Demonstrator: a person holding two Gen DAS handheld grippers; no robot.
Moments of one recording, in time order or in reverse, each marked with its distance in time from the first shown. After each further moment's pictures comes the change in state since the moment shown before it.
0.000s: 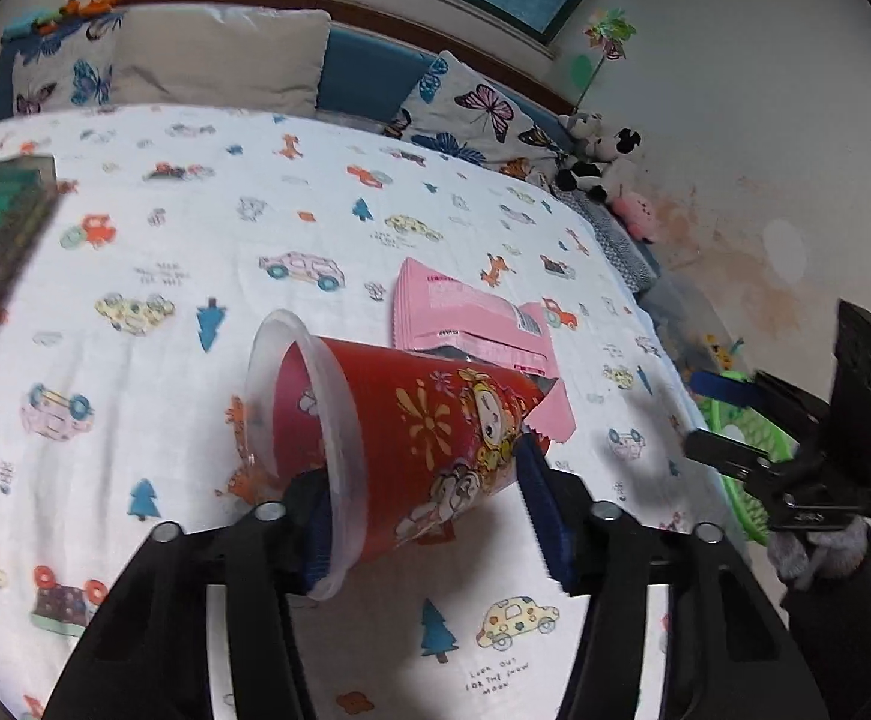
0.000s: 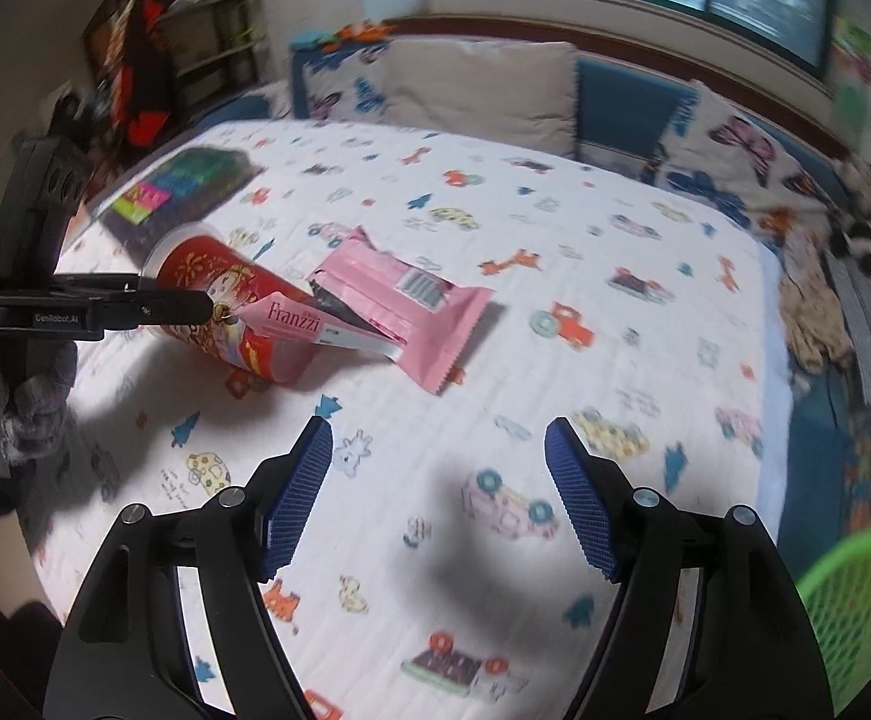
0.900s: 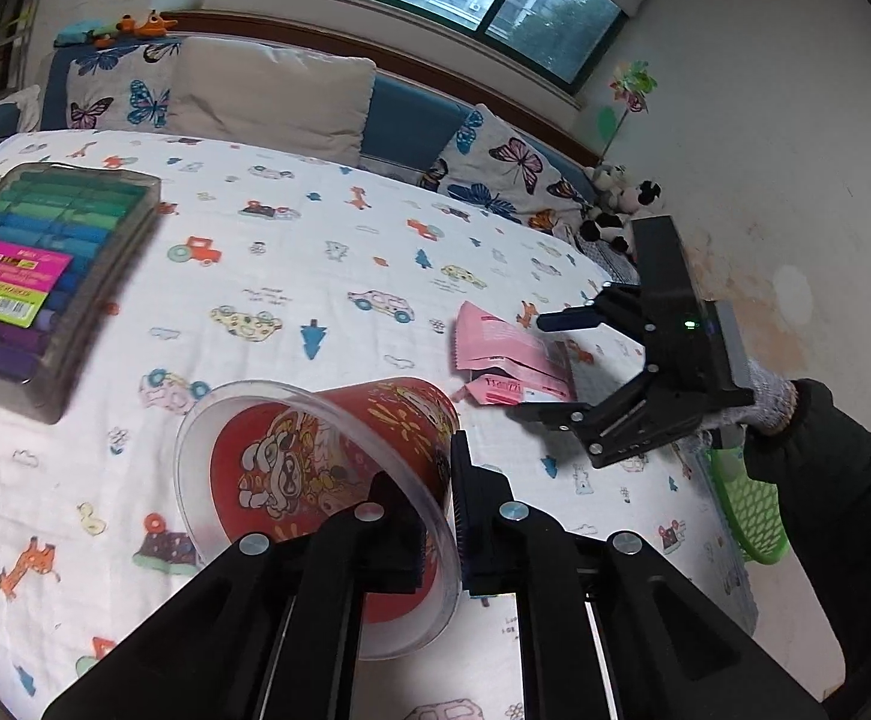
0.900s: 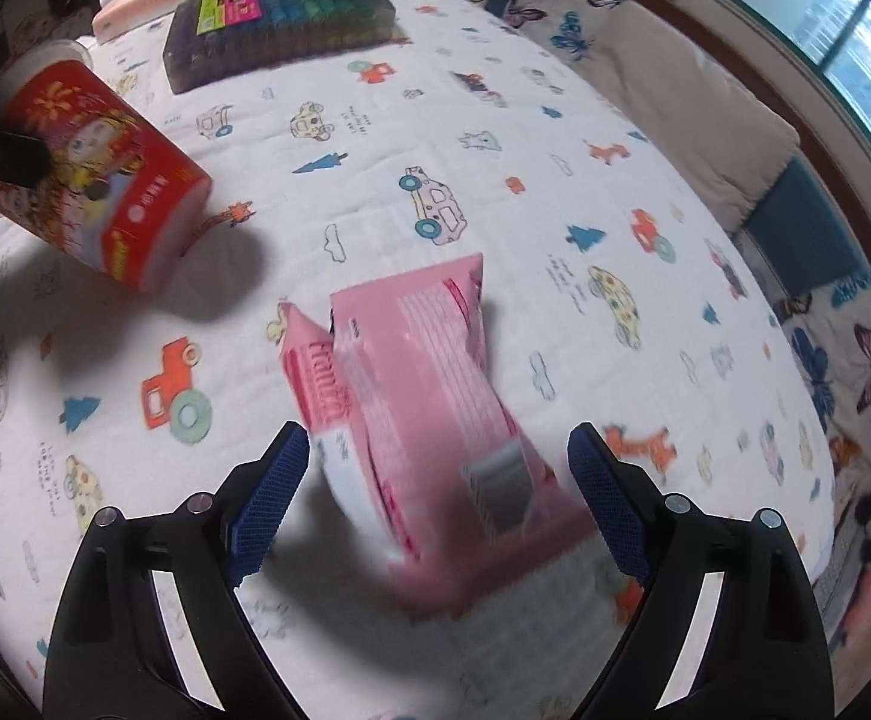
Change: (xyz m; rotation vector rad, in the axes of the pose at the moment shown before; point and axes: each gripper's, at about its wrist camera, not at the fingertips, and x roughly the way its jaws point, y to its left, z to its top) left arm -0.069 0.024 -0.018 -0.046 -0.123 0.064; right arm 0.130 0.045 0.074 -0.567 0.214 0.106
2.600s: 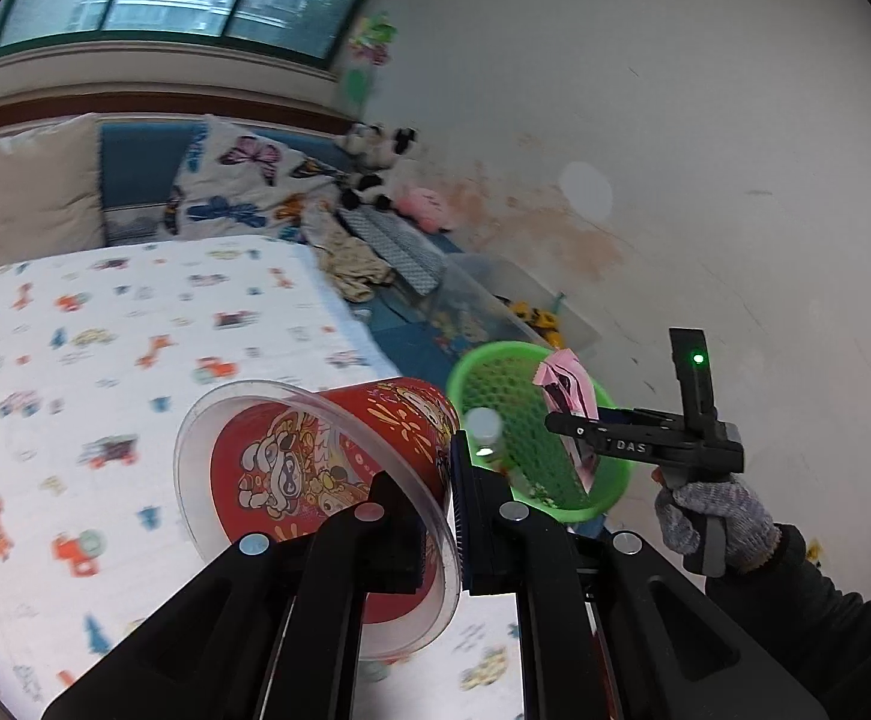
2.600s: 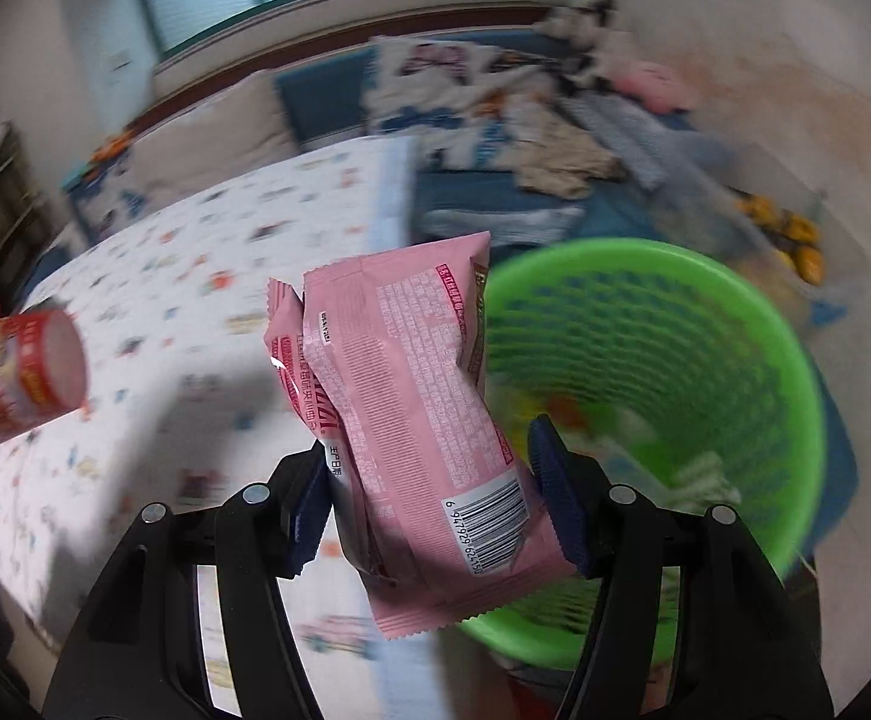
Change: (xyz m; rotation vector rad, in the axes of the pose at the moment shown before) left arm 0.016 -0.249 -0.020 0.359 0.060 -0.391; right arm -0.238 0.013 -0.363 1.242 -0.165 -0.413
